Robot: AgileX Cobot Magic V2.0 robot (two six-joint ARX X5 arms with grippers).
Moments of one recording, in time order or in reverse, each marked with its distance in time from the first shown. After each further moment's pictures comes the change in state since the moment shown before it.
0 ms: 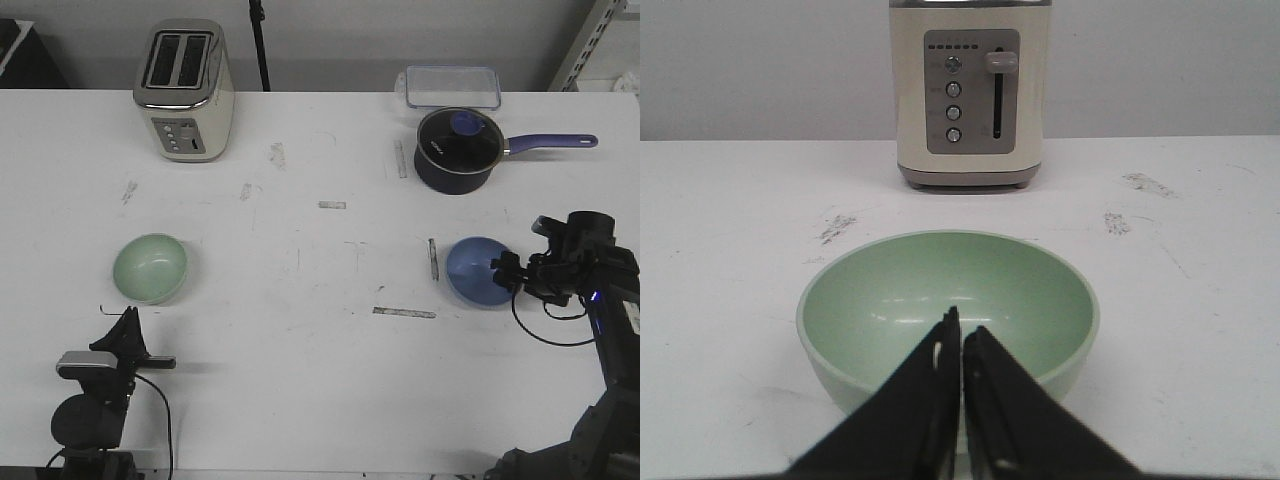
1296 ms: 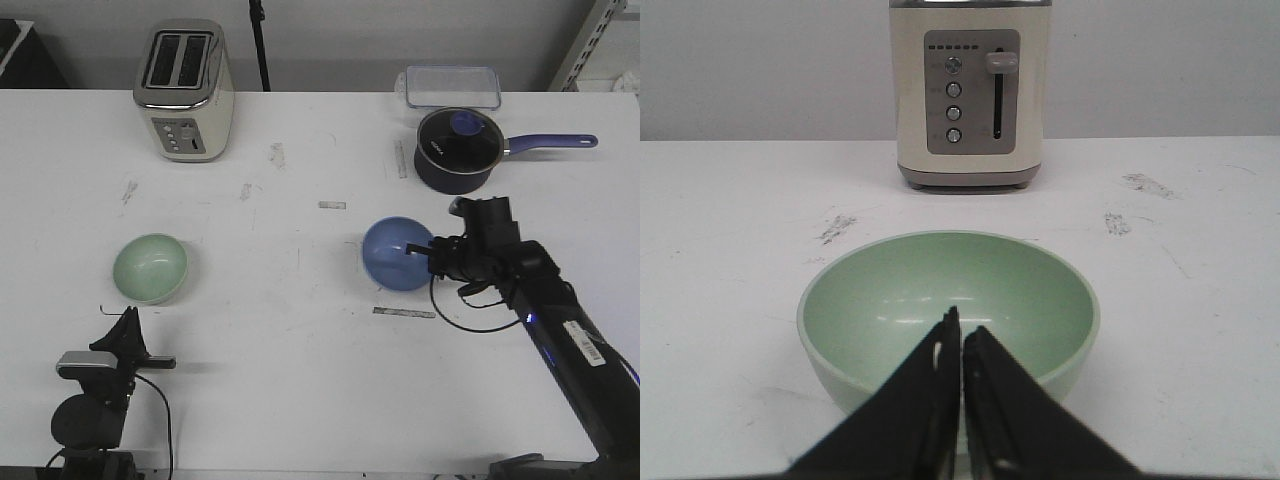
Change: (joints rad) left arm 0.000 0.000 0.000 0.000 0.000 0.000; right arm 0.529 -0.115 0.038 0.088 0.144 0.443
